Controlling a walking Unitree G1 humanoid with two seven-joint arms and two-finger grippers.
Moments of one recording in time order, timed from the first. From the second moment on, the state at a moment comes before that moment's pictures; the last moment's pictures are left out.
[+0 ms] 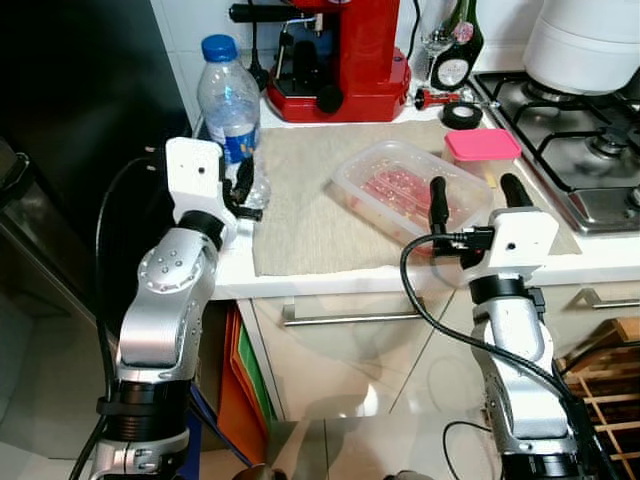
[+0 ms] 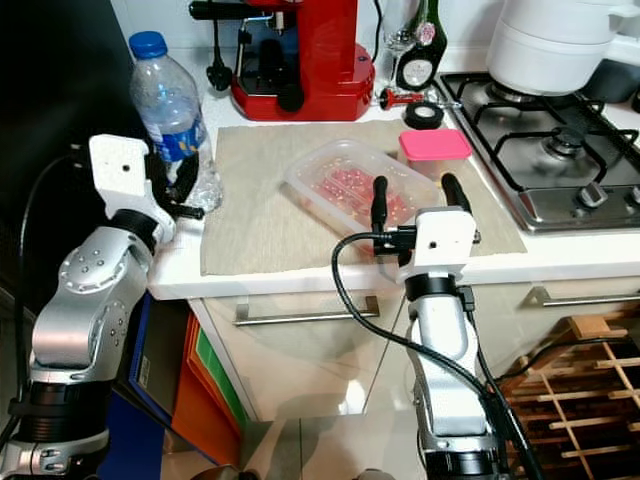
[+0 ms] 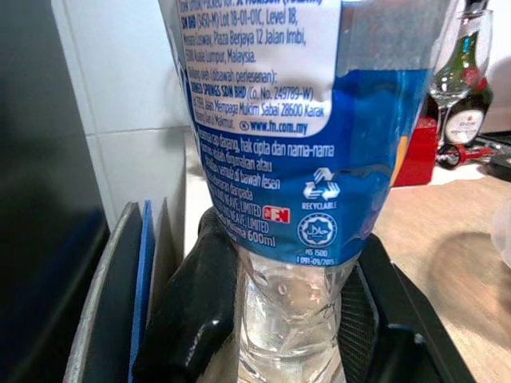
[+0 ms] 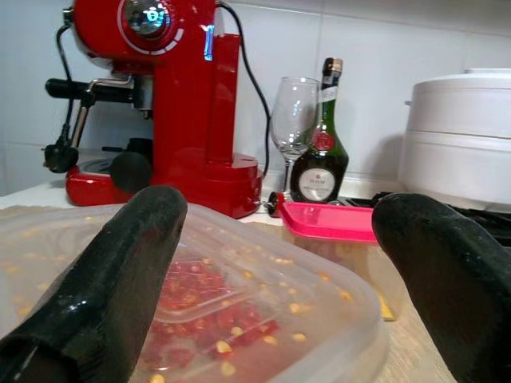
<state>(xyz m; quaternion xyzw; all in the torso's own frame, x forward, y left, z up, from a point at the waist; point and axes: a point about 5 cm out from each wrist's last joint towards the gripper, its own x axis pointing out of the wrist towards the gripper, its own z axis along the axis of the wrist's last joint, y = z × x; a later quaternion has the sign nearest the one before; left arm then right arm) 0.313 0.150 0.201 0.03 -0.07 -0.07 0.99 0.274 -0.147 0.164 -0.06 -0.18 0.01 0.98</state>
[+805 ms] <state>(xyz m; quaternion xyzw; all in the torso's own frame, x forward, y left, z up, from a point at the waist) 0.314 0.133 0.192 0.01 -0.06 -0.08 0.99 0.278 -0.152 0.162 -0.04 -0.17 0.00 0.98</state>
